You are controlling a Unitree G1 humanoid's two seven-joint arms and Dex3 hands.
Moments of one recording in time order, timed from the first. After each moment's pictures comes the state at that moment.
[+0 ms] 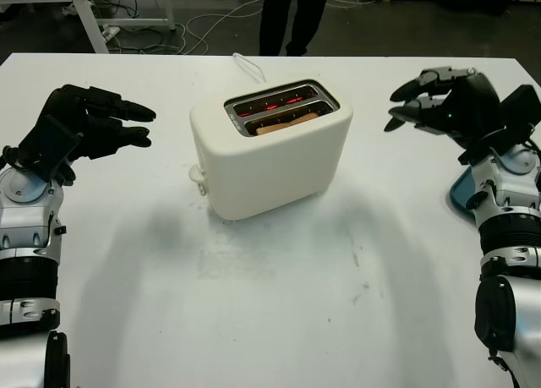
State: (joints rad) left arm -0.50 0.51 0.21 0.42 -0.12 -0.24 -0.38; right arm -0.76 -0.48 -0.22 0.78 0.22 -0.21 0.61
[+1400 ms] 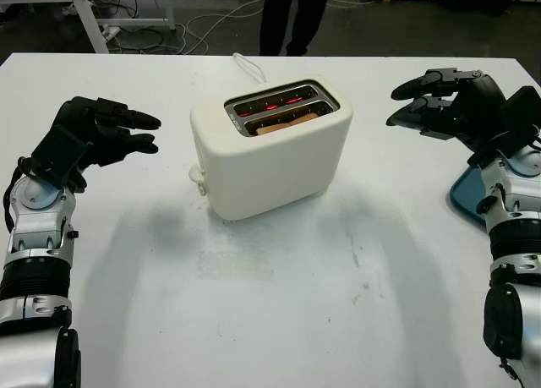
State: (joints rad) left arm -0.52 0.47 0.22 0.53 -0.13 -0.31 -0.39; right arm -0.73 -0.51 -0.21 0.76 0.17 -0.22 0.58
